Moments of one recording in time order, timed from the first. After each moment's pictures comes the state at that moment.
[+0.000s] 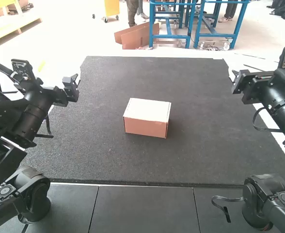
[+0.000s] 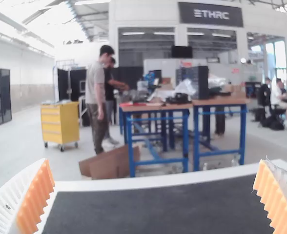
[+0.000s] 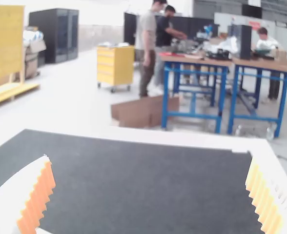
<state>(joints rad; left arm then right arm) -0.45 0.15 0.23 0.27 -0.30 0.13 0.26 0.18 0.46 -0.12 0.05 -0.05</state>
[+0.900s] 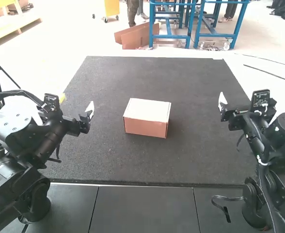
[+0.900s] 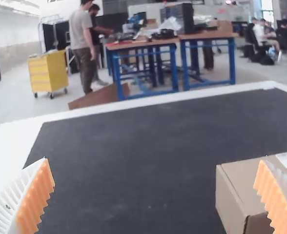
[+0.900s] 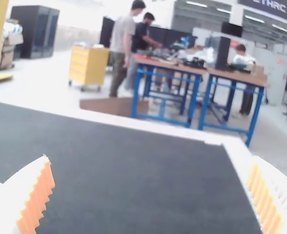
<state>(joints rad) -0.45 0.01 0.01 0.08 -0.26 0.12 0.23 0.01 0.03 0.15 0.07 -0.19</state>
